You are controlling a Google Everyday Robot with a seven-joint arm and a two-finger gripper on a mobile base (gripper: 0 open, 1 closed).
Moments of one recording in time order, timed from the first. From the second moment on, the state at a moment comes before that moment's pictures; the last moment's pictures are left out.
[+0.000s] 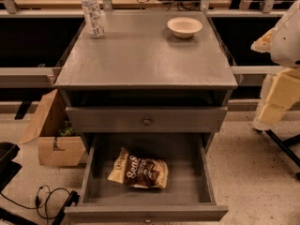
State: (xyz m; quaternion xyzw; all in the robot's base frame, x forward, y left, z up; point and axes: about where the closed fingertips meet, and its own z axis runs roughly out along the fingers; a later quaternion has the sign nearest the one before) arm 0.438 -0.217 0.976 -0.60 0.78 -0.03 0.16
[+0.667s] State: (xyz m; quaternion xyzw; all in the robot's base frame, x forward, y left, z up) arm 0.438 -0.217 0.953 -0.59 0.79 -0.05 0.16
